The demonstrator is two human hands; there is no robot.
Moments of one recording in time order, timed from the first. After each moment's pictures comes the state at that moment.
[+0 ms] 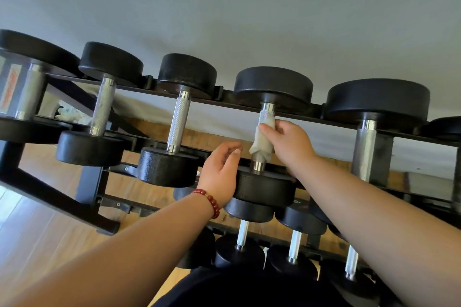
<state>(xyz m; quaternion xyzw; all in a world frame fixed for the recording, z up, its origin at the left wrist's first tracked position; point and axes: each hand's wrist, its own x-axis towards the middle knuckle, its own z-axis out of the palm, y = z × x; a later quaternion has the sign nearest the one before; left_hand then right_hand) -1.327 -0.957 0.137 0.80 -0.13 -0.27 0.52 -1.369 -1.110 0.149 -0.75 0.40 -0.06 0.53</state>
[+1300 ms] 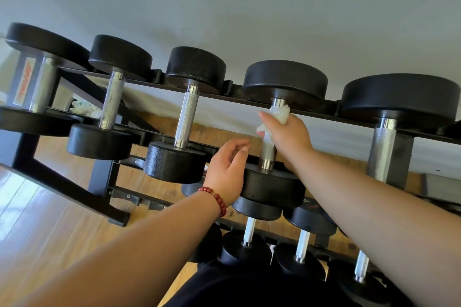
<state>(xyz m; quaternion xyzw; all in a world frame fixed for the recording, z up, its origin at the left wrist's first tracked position) -1.327 -0.958 0.137 0.81 -0.13 -0.27 0.51 -1.344 -1.105 0.135 -0.65 0.45 -0.07 0.61</state>
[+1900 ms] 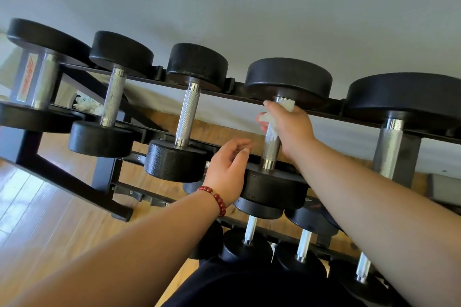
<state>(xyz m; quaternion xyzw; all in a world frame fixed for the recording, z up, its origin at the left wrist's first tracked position) -1.326 -0.958 0.137 0.81 -0.14 -0.27 0.50 -1.328 -1.112 0.141 -0.53 0.49 -0.09 0.69</state>
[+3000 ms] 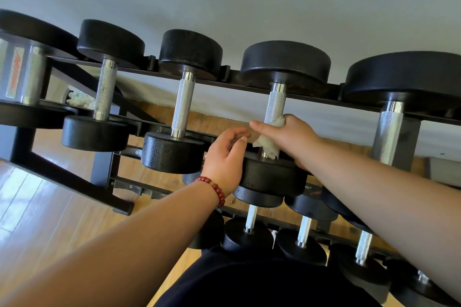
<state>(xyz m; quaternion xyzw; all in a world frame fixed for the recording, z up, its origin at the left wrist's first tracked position) -1.327 -0.957 0.136 0.81 -0.15 -0.26 0.50 -1.367 -1.105 0.138 -0.74 0.42 0.07 0.53</state>
